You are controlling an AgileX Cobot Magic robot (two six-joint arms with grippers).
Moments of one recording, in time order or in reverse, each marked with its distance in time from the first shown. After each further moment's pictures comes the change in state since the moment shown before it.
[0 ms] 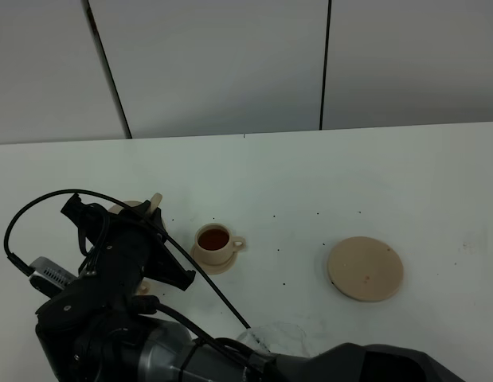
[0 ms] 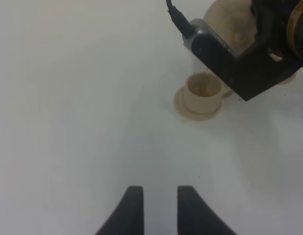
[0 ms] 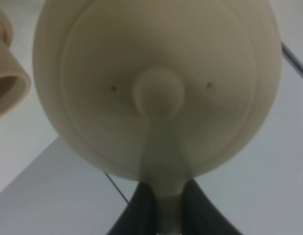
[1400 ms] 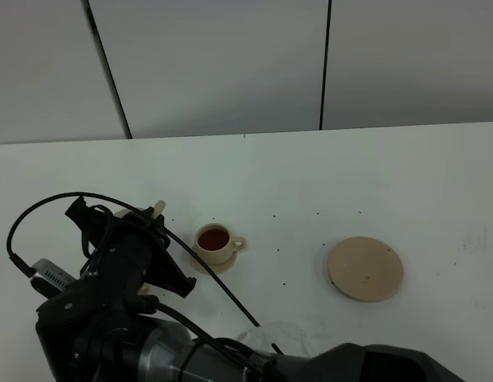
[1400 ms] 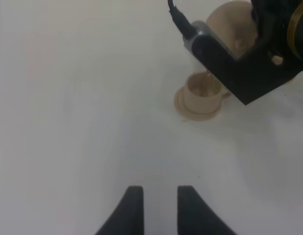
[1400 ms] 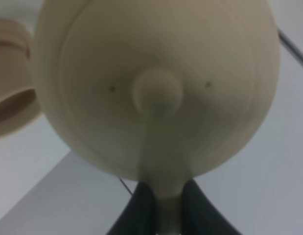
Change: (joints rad) left arm 0.000 0.000 0.000 0.000 0.000 0.001; right arm 0.000 0.000 -0.003 0.049 0.007 0.004
